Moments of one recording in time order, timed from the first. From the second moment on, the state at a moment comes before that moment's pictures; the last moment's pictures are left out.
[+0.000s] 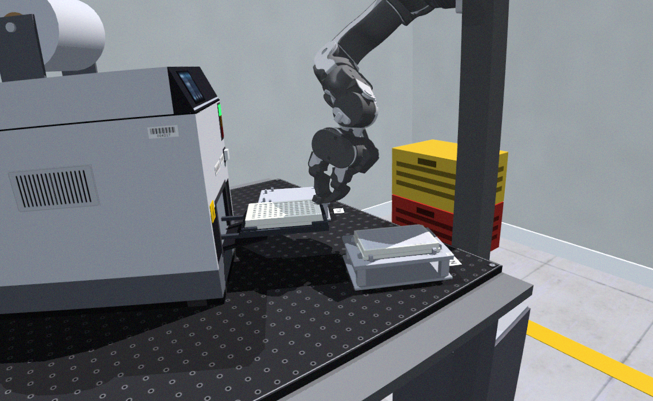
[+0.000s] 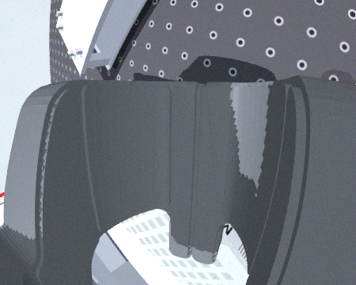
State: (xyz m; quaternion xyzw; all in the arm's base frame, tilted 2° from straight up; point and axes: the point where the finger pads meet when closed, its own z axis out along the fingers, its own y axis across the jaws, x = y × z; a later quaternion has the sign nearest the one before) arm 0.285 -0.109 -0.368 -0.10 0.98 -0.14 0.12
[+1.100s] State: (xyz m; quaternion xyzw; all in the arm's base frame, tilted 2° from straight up) arm 0.287 -0.124 -0.365 -0.09 0.98 -0.14 0.11
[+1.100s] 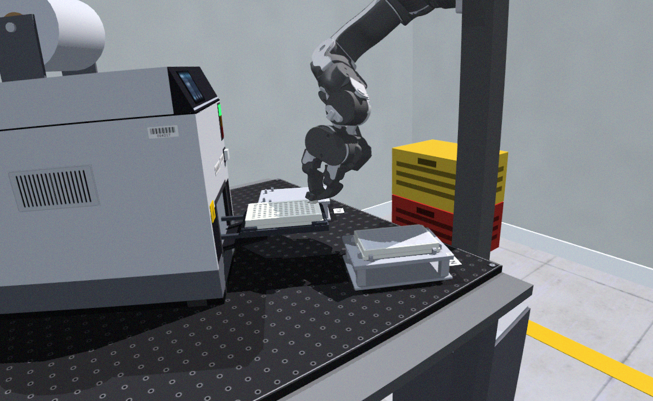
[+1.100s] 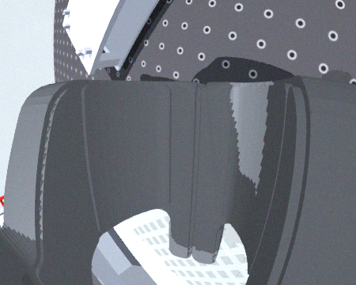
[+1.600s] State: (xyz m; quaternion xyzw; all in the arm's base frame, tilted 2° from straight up) arm 0.284 -0.109 -0.366 -0.07 0.99 -0.10 0.10
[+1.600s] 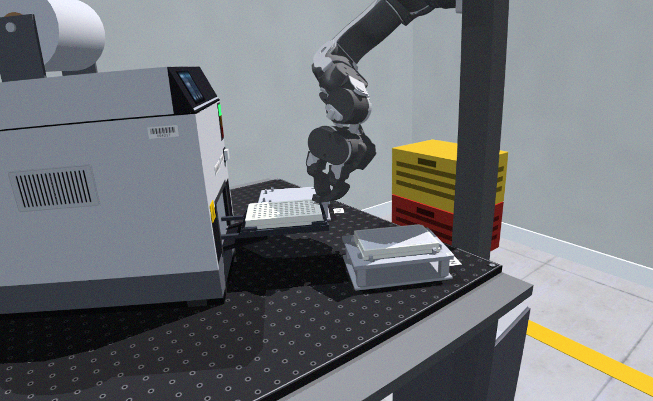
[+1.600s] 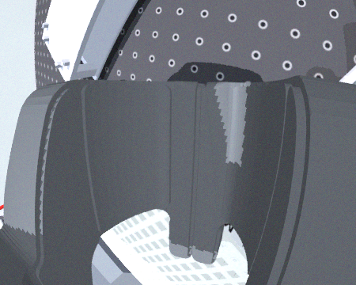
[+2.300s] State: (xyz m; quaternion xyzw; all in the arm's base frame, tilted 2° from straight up) arm 0.274 -0.069 -0.372 -0.06 0.99 -0.02 0.08
